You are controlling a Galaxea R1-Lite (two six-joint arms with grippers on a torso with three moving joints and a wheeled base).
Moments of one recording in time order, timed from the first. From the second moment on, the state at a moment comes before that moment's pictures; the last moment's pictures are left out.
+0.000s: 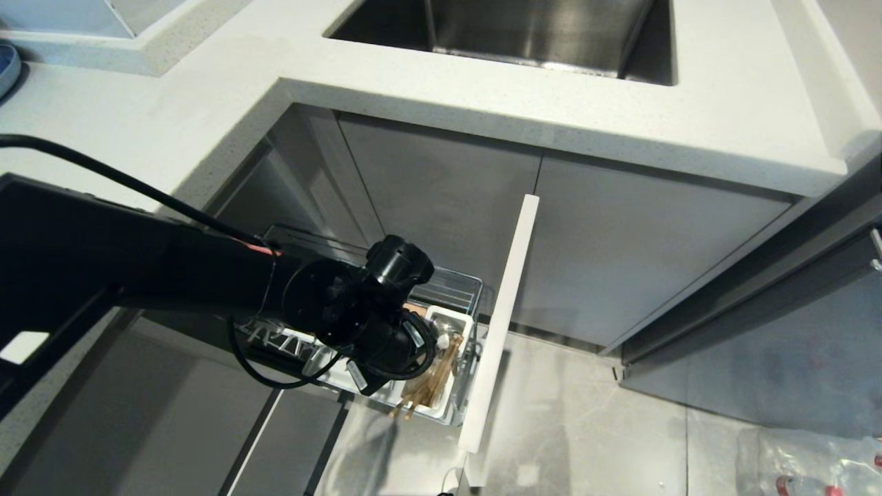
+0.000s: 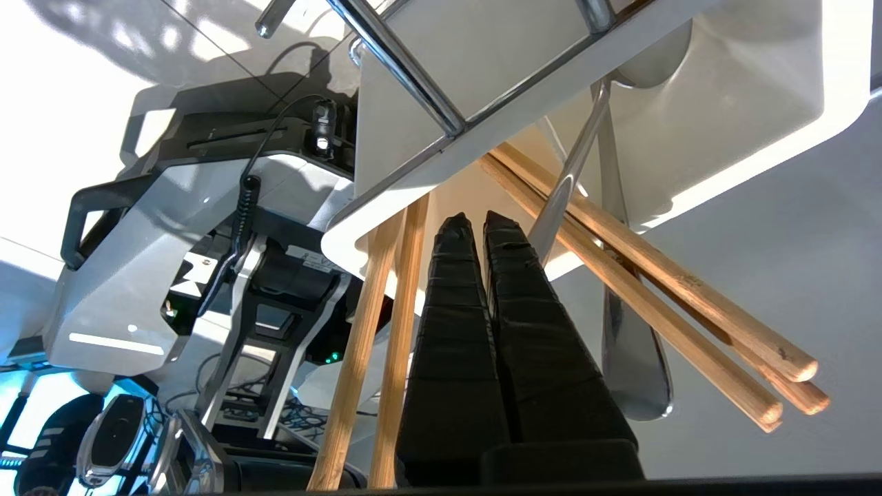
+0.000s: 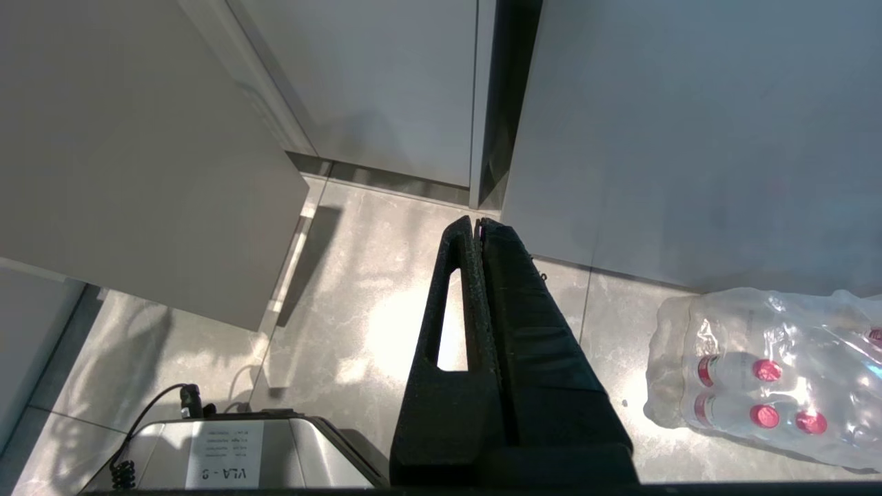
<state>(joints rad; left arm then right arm) -0.62 1.99 -1.34 0.38 0.15 -1.11 0.00 0.00 0.00 0.00 -0.02 0.04</state>
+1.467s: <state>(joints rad) -0.65 1.98 -1.33 0.39 0.14 -1.12 0.00 0.00 0.00 0.00 -0.02 0.04</state>
